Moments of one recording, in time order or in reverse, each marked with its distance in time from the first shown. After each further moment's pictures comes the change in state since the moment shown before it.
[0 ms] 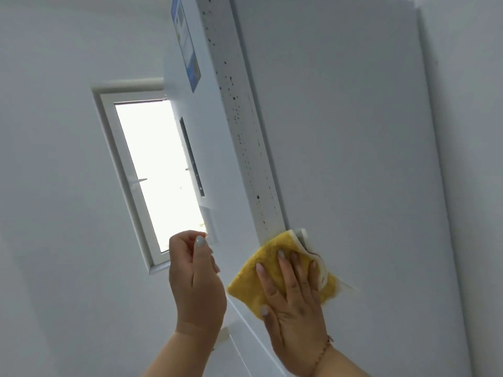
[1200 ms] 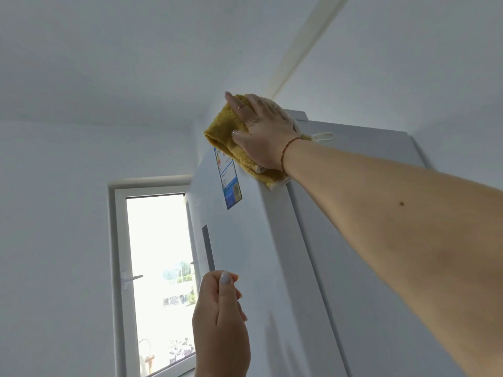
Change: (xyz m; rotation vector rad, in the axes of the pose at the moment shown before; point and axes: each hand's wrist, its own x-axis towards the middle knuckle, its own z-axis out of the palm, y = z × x) left_hand 0.135 0.028 0.037 -0.110 -0.059 0.137; right_hand 0.435 -0.050 -0.167 -0.179 0.078 -0.103
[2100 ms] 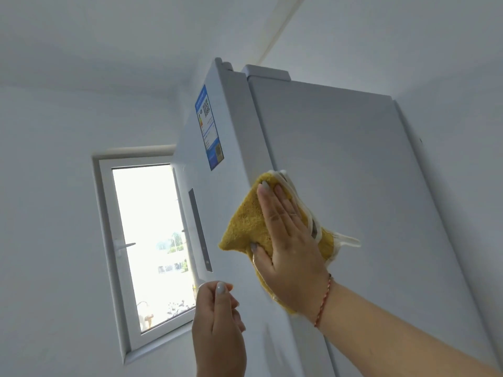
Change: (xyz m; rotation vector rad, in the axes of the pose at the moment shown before) left_hand -0.067 -0.029 -0.011 0.026 -0.024 -0.188; right_hand -0.230 -0.010 0.094 0.168 0.274 -0.045
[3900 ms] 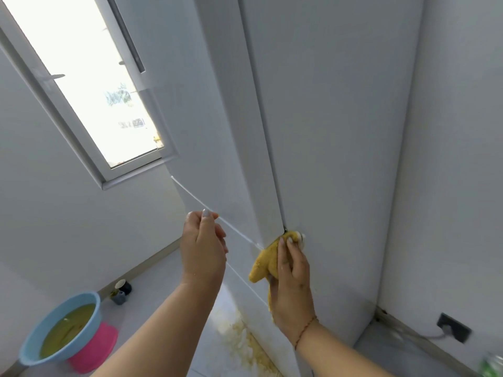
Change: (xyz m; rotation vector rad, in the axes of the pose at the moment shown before) left_hand -0.176 -0.072 -0.041 0.151 -0.181 -0.601; right_hand -0.407 -0.072 -0.033 0.026 -0.400 0.768
